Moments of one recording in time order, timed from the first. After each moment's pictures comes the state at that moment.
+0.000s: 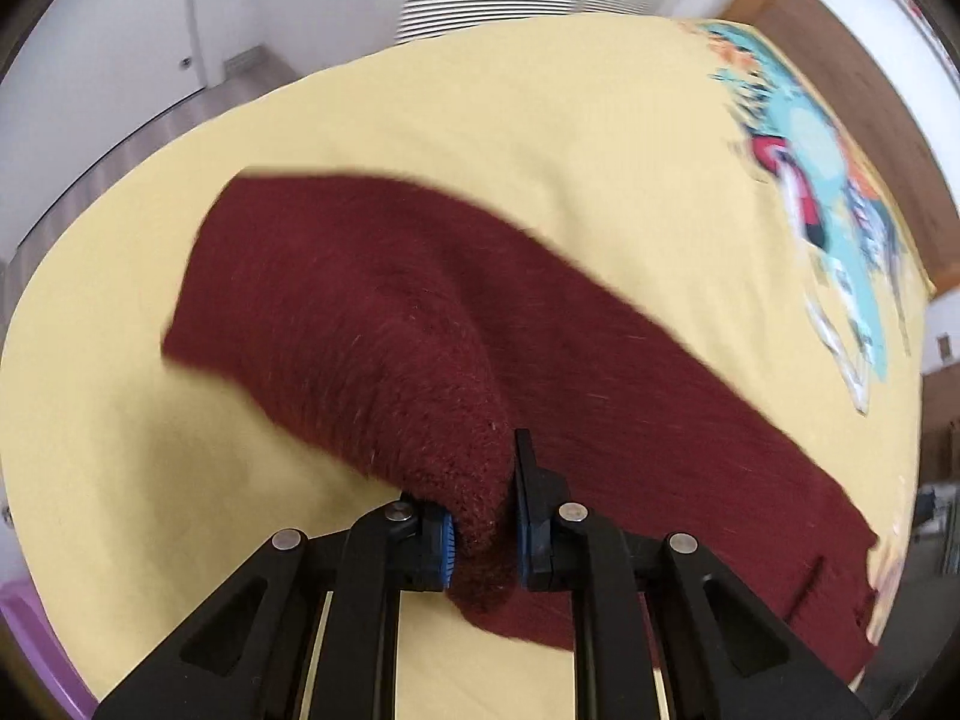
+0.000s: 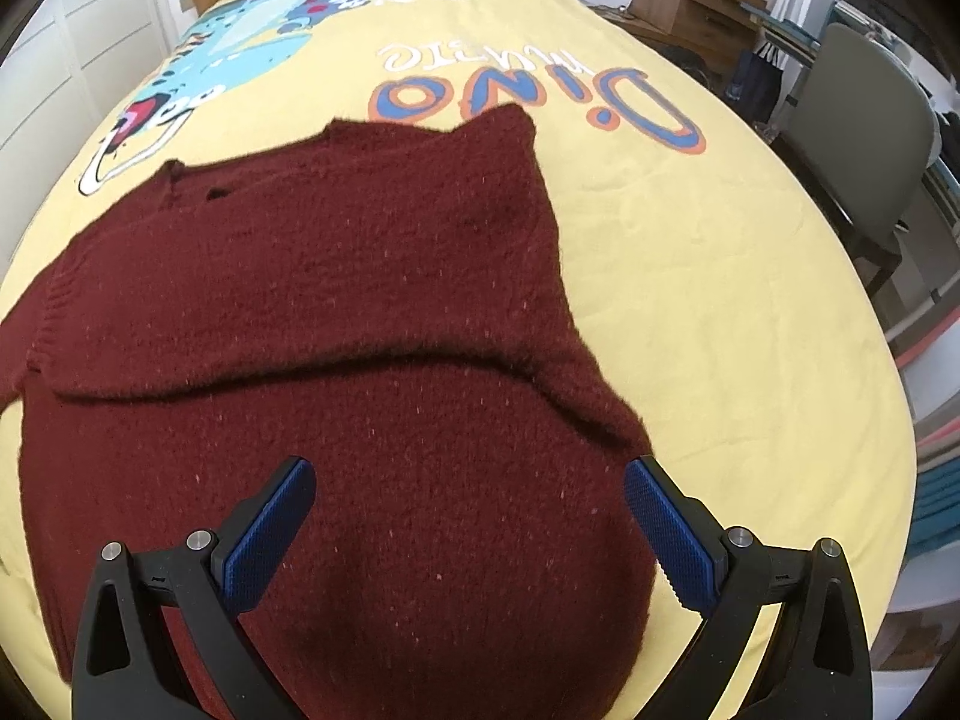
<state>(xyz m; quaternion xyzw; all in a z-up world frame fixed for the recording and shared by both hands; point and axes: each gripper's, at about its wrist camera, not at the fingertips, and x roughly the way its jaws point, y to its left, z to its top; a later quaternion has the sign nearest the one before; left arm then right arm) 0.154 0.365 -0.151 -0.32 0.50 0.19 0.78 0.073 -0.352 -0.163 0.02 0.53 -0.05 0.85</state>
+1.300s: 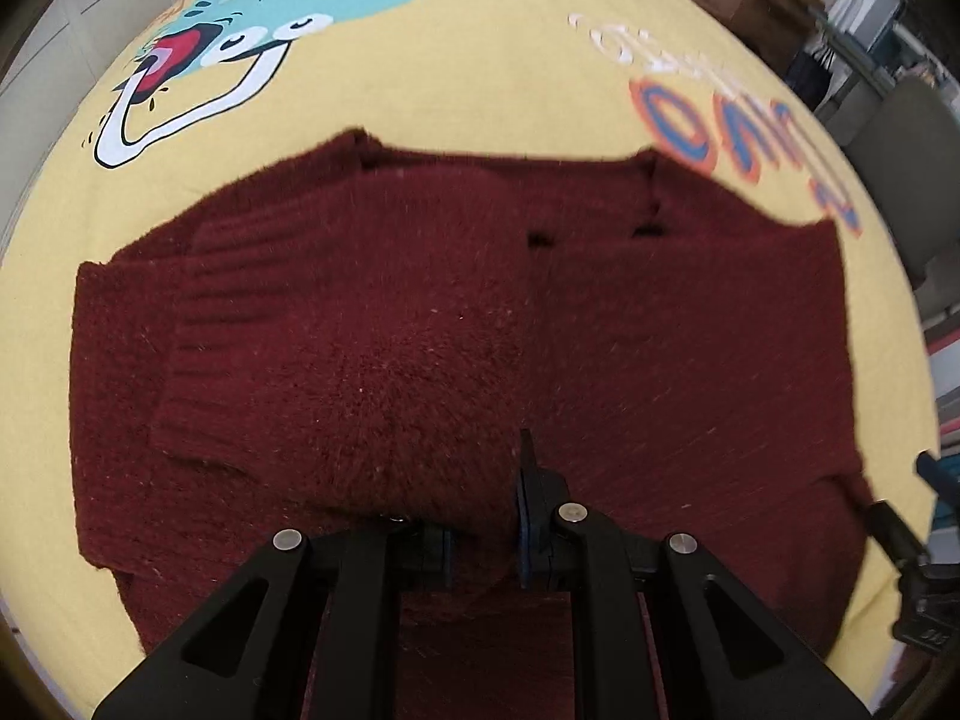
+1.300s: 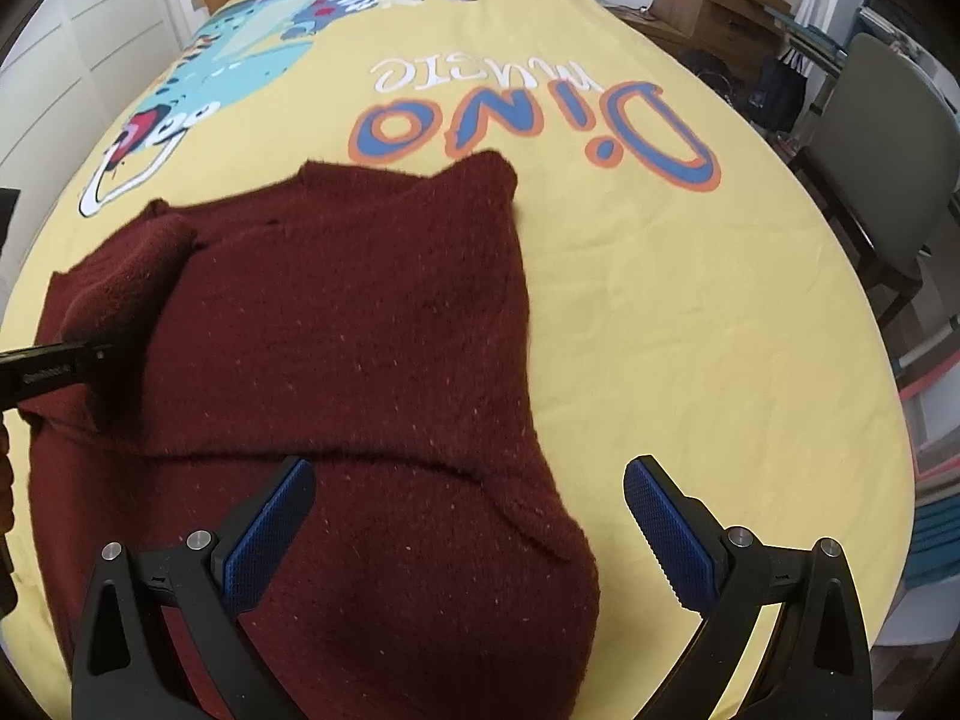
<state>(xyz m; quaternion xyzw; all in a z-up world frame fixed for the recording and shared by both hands) 0.199 -0.118 -0.176 0.01 0.59 -0.11 0.80 0.114 -0.383 -0.157 0.02 0.54 -0.02 0.84</state>
